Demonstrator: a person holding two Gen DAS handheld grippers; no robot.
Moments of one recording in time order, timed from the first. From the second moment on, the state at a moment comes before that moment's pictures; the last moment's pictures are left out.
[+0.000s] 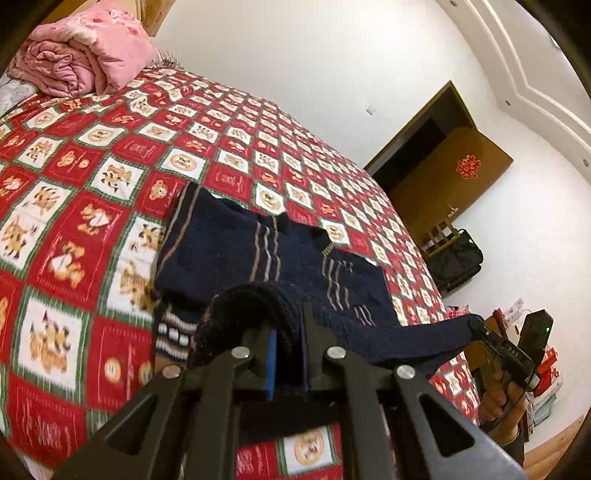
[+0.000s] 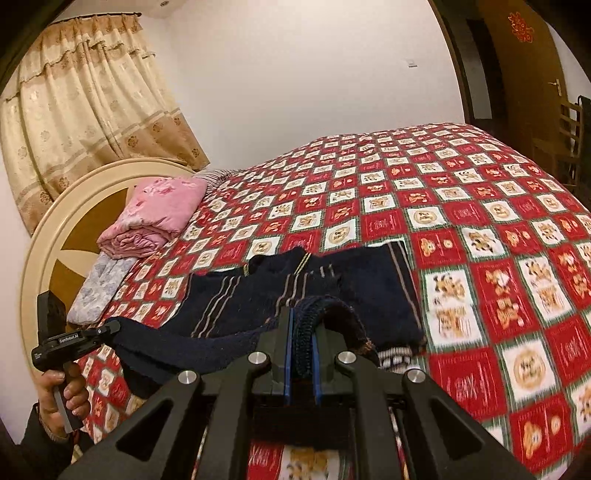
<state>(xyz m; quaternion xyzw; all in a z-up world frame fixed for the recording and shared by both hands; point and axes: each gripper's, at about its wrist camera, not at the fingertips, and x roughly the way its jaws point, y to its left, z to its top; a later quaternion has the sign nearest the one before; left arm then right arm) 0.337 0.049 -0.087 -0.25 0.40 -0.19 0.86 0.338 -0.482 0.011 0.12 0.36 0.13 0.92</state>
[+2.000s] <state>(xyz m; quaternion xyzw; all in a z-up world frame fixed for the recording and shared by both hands) 0.378 0.050 -0.167 -0.19 0.48 -0.14 0.84 0.415 -0.517 -0.123 0.12 0.50 0.07 0.85</state>
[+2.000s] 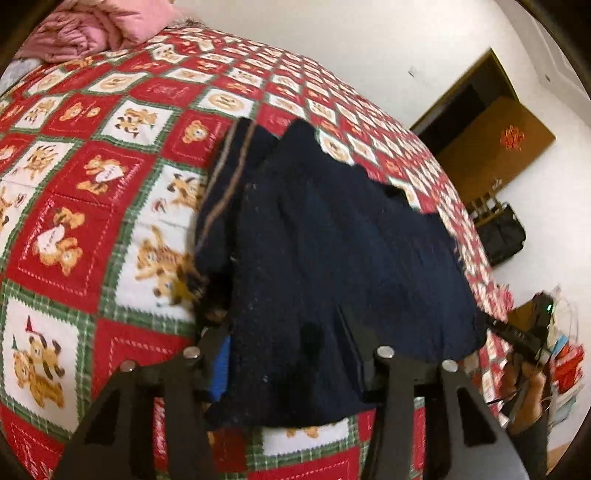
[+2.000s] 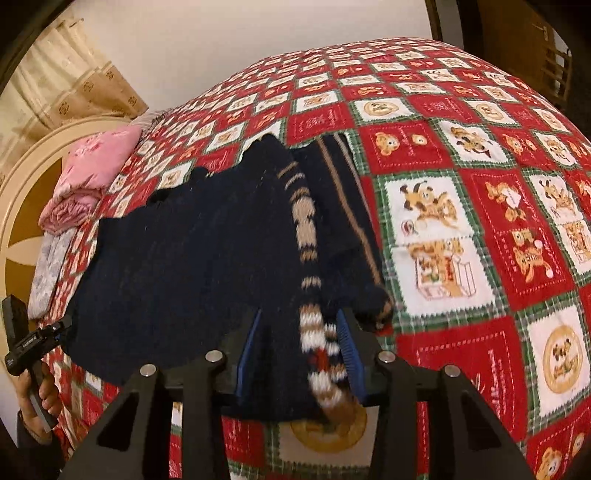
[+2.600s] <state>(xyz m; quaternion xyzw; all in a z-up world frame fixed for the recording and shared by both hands) 0.351 0.052 -0.180 -0.15 0.48 -0.15 0.85 0.389 -0.523 -0.143 0.11 0.52 0.07 0.84</state>
